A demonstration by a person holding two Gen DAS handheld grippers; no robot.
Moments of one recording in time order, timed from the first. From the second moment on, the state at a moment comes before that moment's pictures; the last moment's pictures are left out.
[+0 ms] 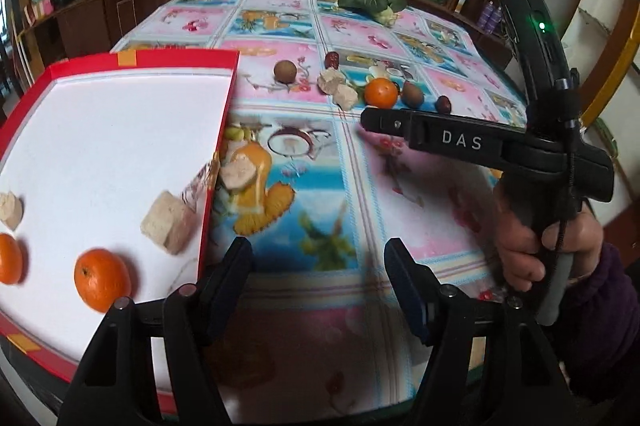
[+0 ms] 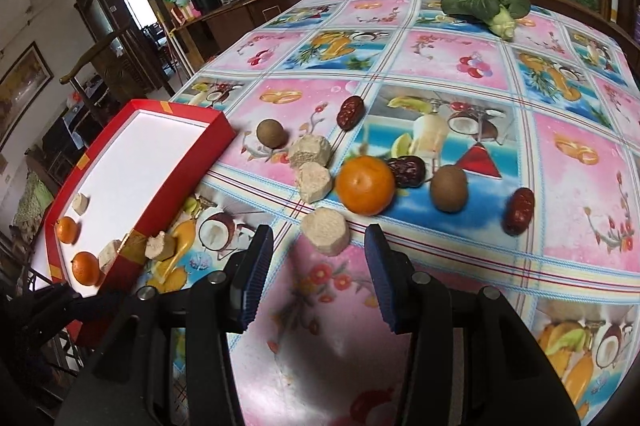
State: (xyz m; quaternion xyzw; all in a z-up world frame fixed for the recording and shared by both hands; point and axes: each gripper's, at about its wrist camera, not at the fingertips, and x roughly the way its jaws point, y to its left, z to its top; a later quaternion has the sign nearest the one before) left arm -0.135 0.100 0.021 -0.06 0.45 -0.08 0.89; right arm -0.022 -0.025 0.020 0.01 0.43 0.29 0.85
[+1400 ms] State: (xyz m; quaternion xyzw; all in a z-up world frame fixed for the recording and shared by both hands) left arm -0.091 0.103 0.015 -0.01 0.45 -0.04 0.89; right arm -0.018 -0.031 0.024 0.00 0.42 0.28 0.86
